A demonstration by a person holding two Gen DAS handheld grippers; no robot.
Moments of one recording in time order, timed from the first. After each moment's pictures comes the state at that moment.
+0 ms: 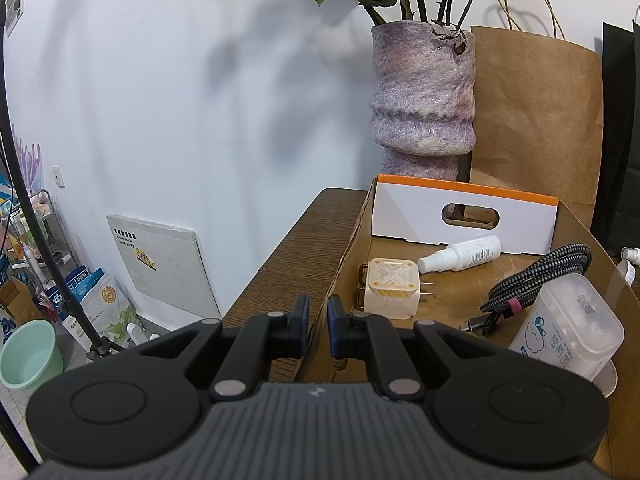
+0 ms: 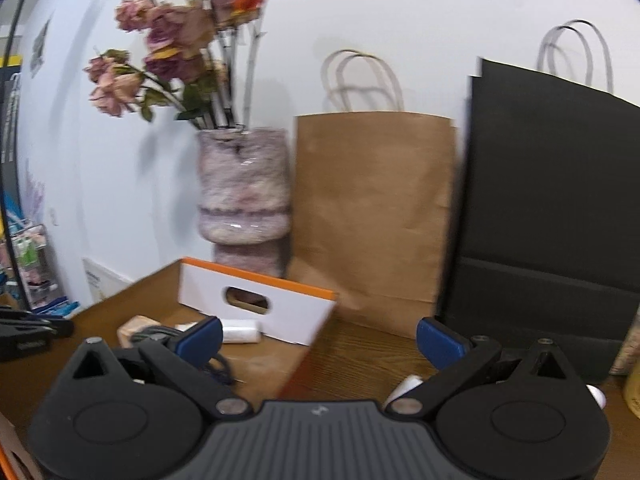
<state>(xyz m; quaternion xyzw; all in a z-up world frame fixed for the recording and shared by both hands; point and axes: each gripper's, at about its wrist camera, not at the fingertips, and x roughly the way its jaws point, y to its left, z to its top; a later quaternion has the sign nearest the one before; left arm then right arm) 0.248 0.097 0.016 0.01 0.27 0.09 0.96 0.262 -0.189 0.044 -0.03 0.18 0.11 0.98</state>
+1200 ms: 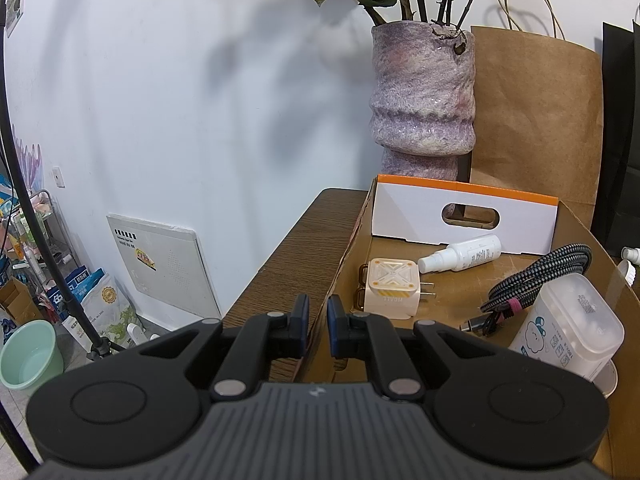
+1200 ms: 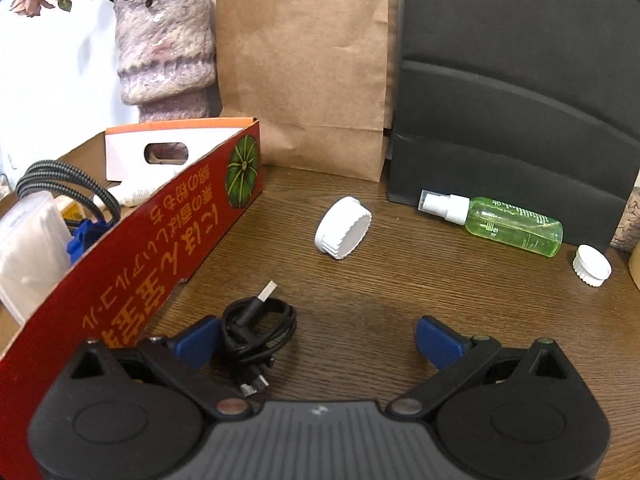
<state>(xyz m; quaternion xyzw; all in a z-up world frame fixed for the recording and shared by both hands) 0.248 0.097 0.016 0.01 0.27 0.09 0.96 0.290 -0.229 -0.042 -0.01 0.34 0.07 0.94</state>
